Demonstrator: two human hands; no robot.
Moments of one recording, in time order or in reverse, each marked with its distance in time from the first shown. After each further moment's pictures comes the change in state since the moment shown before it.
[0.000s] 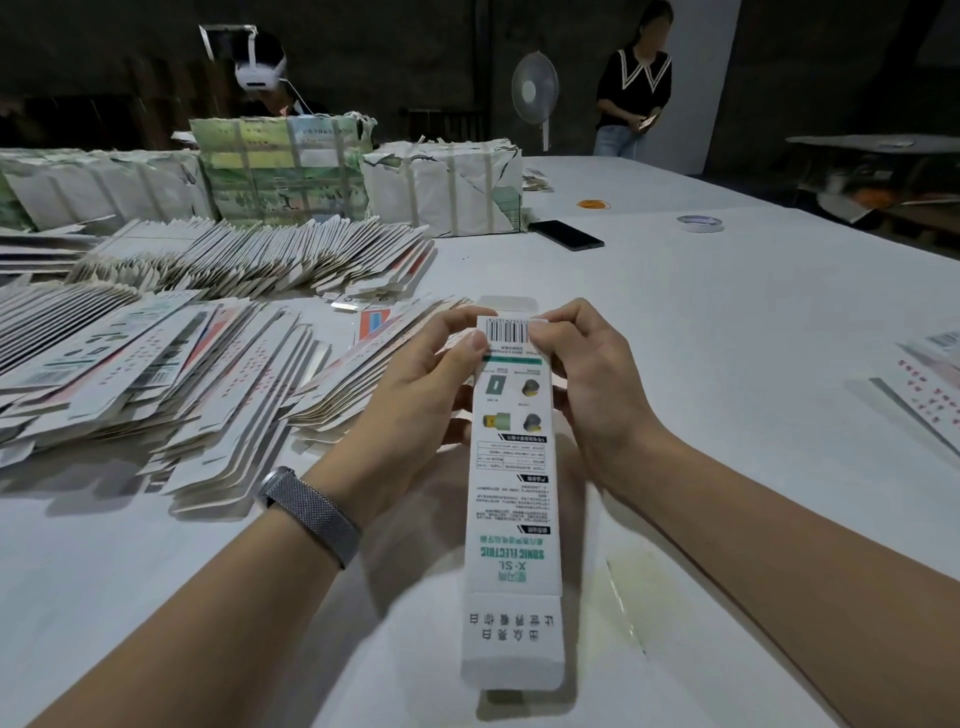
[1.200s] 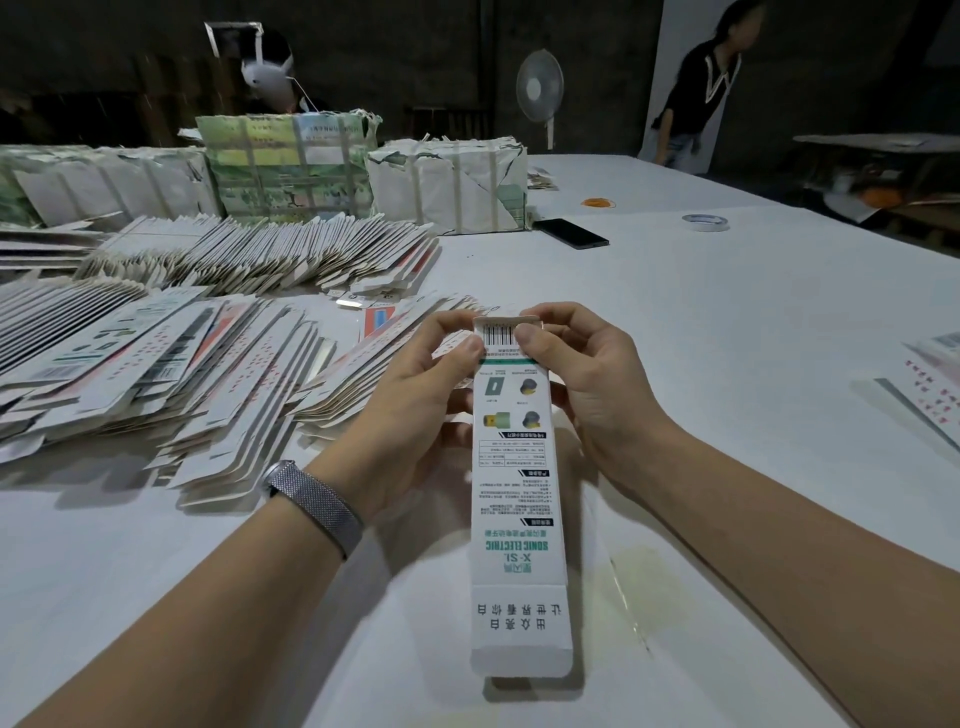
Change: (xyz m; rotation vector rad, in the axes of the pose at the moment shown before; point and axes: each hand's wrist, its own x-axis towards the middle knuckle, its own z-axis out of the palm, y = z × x) left_hand -0.001 -0.003 -0.002 -0.127 0.037 -0.090; right_hand 0.003 0.002 -0.001 0.105 -0.041 -0.016
